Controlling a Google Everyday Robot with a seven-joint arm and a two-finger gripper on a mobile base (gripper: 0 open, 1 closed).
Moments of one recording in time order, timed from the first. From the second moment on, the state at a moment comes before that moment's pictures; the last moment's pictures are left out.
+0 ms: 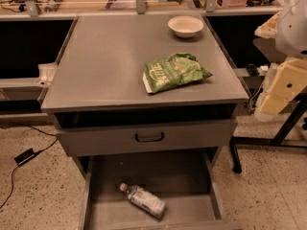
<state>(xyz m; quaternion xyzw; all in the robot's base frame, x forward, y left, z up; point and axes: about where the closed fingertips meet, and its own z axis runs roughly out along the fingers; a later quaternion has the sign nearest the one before) 0.437 -0.210 0.999 -0.60 0.77 -0.06 0.19</state>
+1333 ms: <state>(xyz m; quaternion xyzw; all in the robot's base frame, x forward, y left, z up) 0.444 -0.165 0.850 -0.55 0.82 0.03 0.18</state>
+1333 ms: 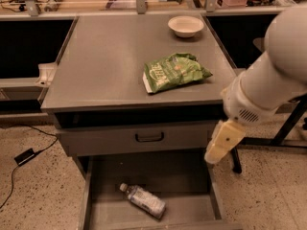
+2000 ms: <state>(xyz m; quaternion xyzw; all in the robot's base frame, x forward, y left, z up) 0.411 -0.148 0.743 -0.55 0.82 0.05 0.13</state>
